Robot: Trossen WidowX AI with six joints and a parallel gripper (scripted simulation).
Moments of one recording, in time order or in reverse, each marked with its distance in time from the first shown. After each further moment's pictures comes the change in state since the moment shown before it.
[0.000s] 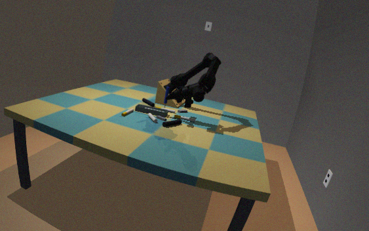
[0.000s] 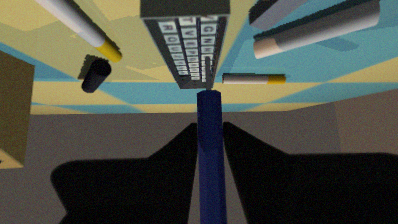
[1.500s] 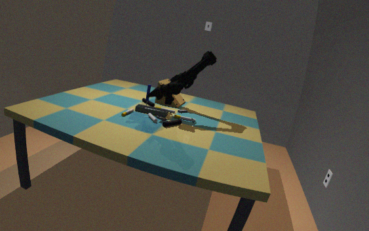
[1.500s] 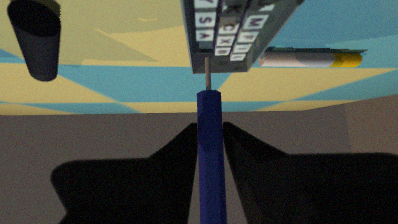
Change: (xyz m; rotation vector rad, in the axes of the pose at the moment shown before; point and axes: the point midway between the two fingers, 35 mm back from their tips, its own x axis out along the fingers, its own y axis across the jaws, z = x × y) arm 0.105 0.031 -0.045 -0.005 0.007 -0.010
